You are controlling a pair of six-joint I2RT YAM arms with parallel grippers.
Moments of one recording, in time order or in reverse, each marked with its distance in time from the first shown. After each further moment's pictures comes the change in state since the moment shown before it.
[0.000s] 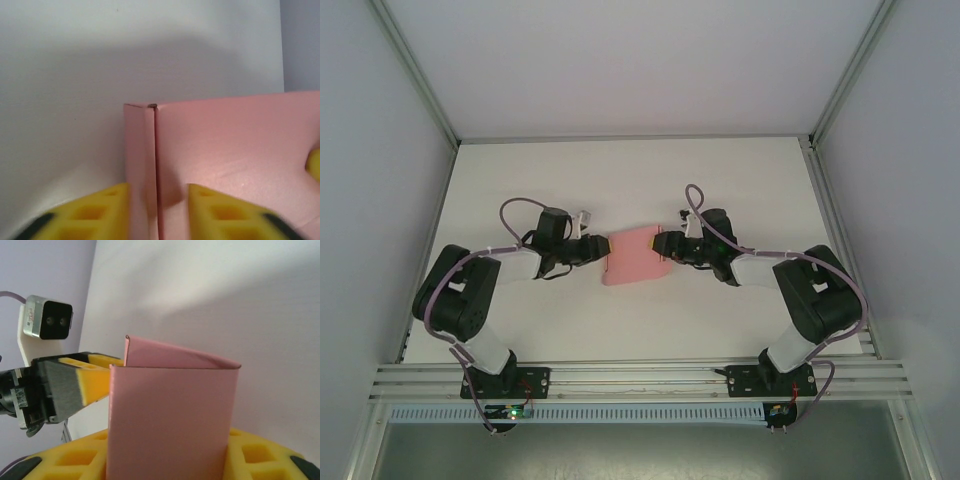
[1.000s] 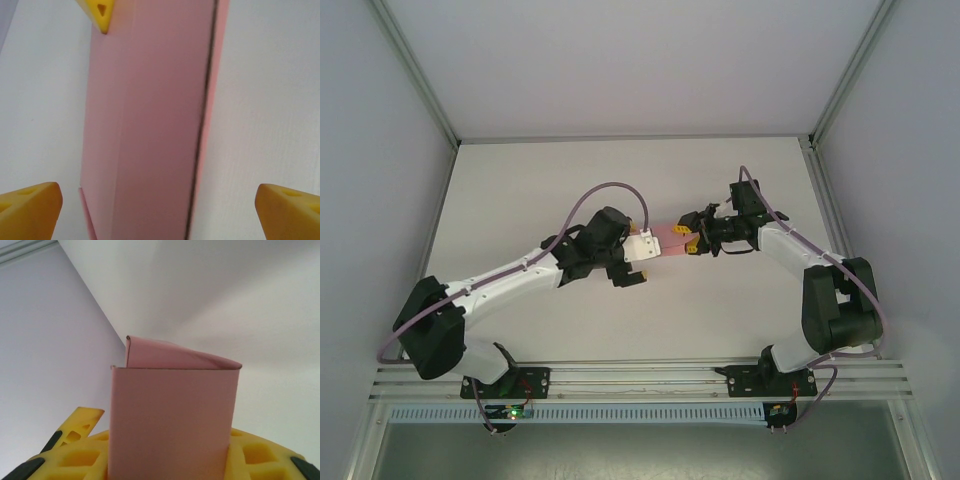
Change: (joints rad) left arm -0.475 -0.175 0.335 -0.549 -0.566 1.268; right arm -0.229 -0.086 0.298 -0.782 -0.313 0.364
